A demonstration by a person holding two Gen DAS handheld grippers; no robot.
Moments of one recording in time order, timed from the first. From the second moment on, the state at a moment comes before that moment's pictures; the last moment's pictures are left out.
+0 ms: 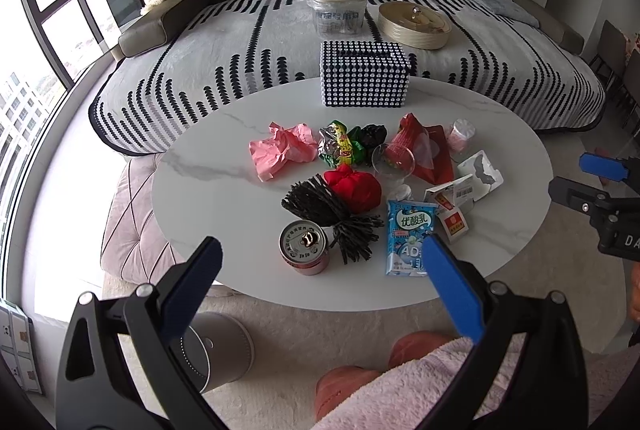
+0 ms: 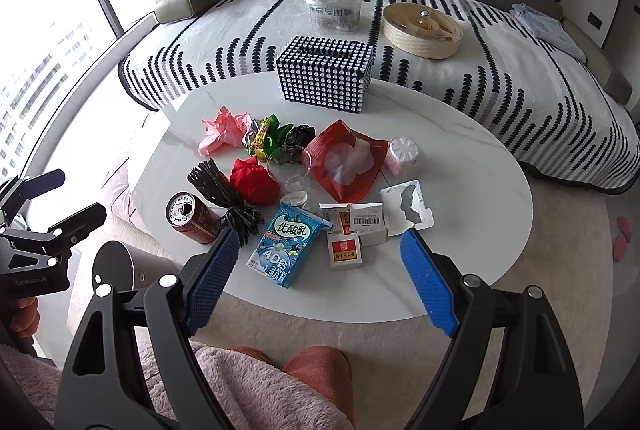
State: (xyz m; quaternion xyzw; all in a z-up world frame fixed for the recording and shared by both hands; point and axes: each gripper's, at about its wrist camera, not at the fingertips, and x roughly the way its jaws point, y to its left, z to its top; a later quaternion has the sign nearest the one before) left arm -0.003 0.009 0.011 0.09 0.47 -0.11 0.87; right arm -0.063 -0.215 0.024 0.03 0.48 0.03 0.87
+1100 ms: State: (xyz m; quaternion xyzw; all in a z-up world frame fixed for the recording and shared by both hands) left arm 0.044 0.030 -0.142 0.10 0.48 -0.06 0.87; right arm -0.024 -0.178 -0.080 -0.01 0.49 0.09 0.86
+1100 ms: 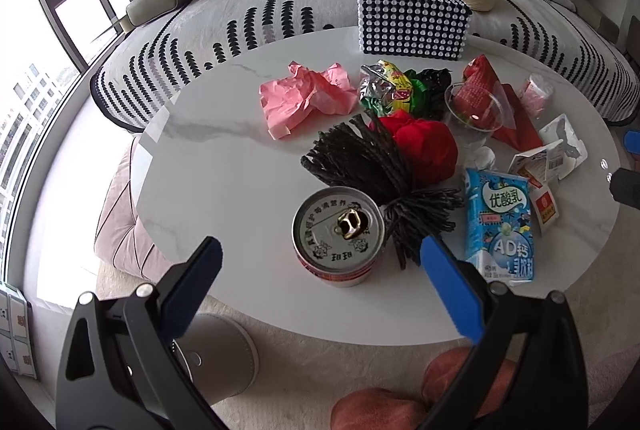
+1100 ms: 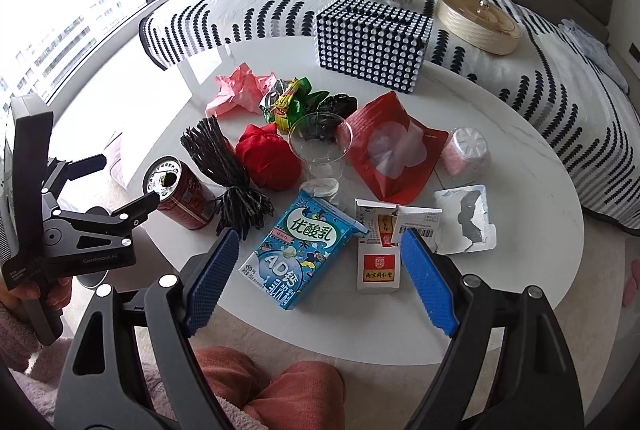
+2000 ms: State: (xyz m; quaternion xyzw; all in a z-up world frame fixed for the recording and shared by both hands) left arm 0.059 0.035 -0.195 0.09 0.47 -0.09 0.87; right arm -0.002 -0.150 -0.184 0.05 0.55 0.04 0.83
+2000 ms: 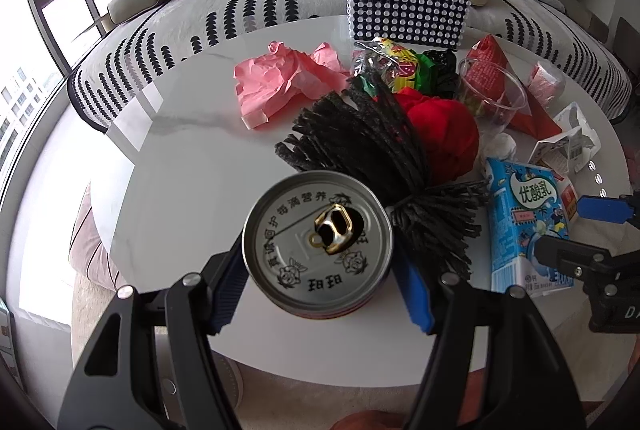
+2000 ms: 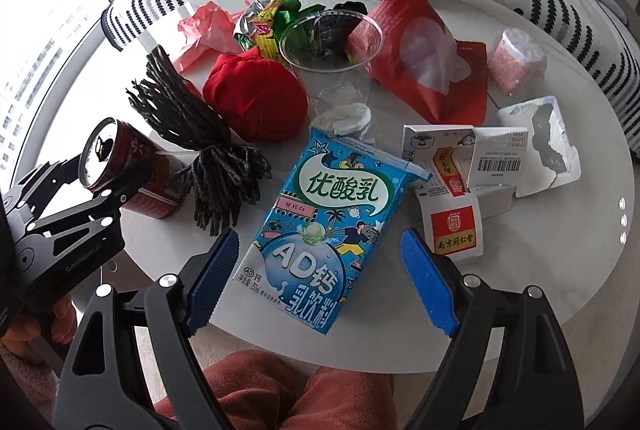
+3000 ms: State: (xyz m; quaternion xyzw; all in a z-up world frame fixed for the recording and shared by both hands) left arm 0.052 0.047 -0.169 0.07 0.44 -0.11 0.89; right arm -0.019 -0.148 -0.161 0.05 0.53 -0.01 0.84
